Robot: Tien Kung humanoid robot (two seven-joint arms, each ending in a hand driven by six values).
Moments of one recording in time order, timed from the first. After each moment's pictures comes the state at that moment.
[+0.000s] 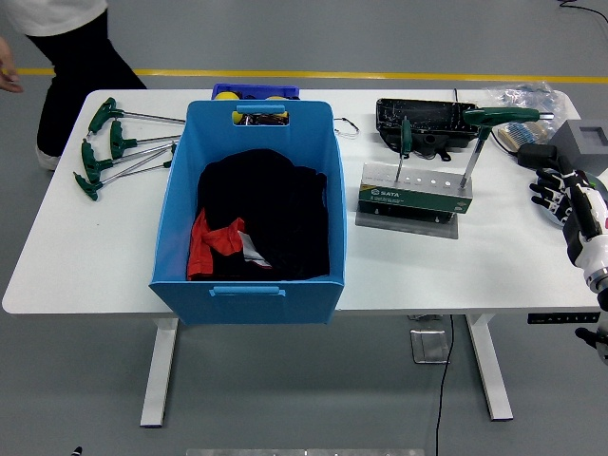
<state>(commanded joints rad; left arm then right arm) -0.10 0.07 -0.61 -0.19 0.19 0.27 0.01 0.17 -0.11 1.60 1.16 -1.23 0.00 0.07</state>
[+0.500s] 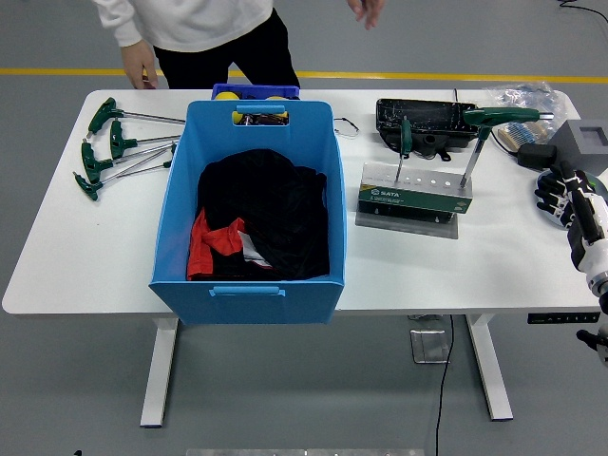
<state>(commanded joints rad) -0.09 0.07 -0.63 -0.19 0.22 0.27 0.02 0.17 -0.11 1.60 1.15 -1.24 -0.03 0.06</state>
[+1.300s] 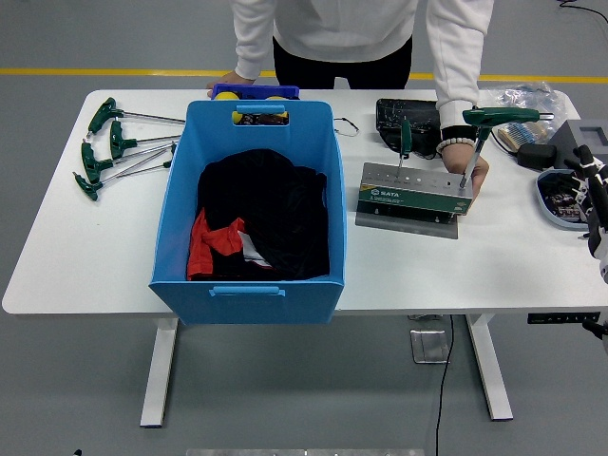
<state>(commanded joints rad) -0.09 0.08 -0.57 -0.19 0.14 0.27 0.01 0.20 -0.16 1.56 1.19 -1.31 -0.18 0.12</state>
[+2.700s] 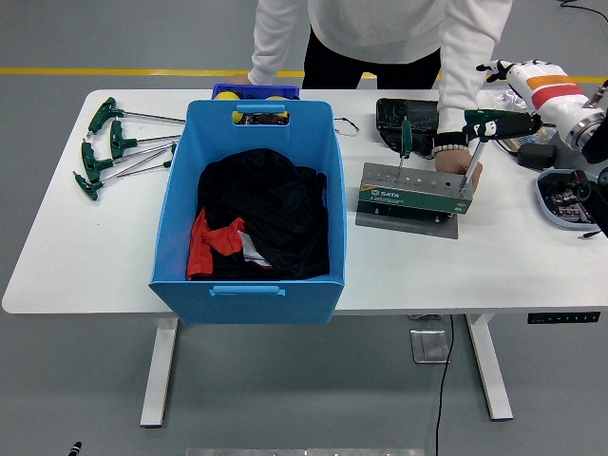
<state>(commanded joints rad) -0.12 0.08 -0.55 -0.20 0.15 0.30 0.01 0.97 -0.33 0.71 0.50 -1.86 -0.22 0.28</state>
